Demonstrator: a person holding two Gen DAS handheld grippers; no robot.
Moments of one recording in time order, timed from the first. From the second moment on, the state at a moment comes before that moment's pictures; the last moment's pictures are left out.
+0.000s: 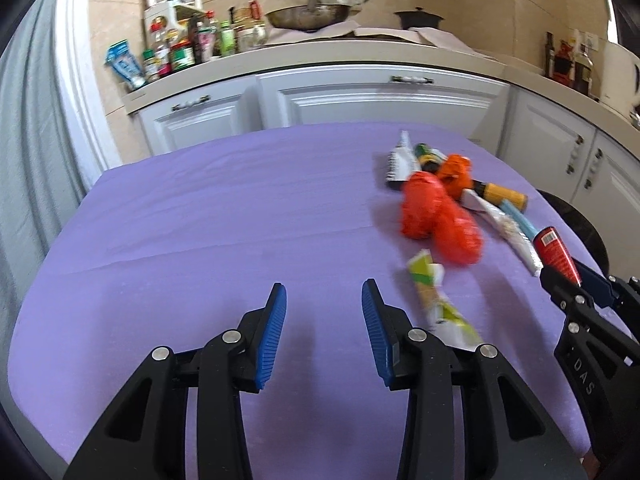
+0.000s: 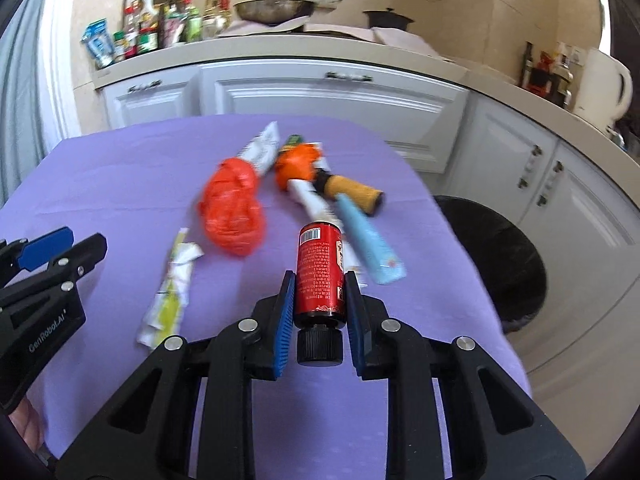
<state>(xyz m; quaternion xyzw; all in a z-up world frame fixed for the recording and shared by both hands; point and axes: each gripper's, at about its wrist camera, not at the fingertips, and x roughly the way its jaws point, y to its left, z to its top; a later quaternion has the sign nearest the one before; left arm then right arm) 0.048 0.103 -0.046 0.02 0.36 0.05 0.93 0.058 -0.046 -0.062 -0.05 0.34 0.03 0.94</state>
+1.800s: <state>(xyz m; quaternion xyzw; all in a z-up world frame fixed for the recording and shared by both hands) 0.083 -0.014 0.004 0.06 0.27 -0.07 0.96 0.080 -0.178 -0.027 0.02 0.28 -0.07 0.96</state>
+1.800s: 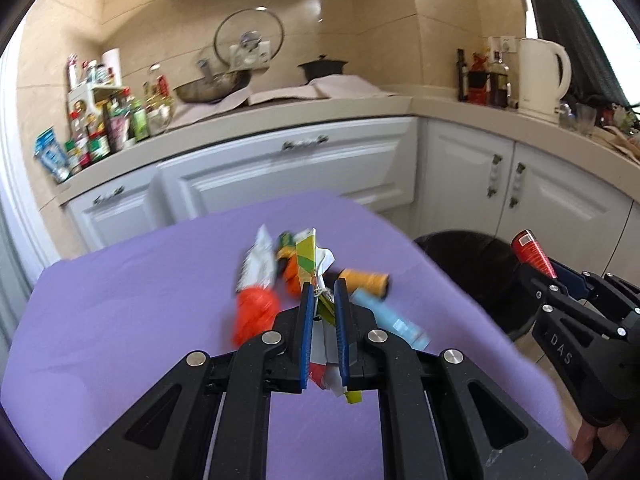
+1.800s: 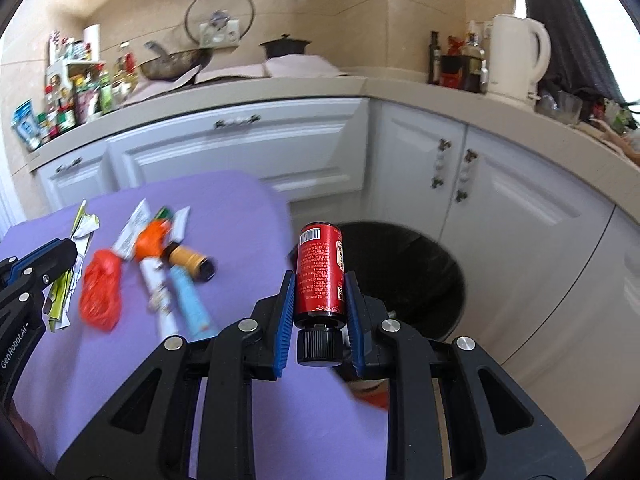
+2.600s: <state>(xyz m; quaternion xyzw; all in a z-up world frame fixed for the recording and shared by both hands) 0.182 -0.146 -0.025 0.11 0.30 -0.13 0.94 0.156 -0.291 -0.045 0.05 0.29 -0.14 0.95</state>
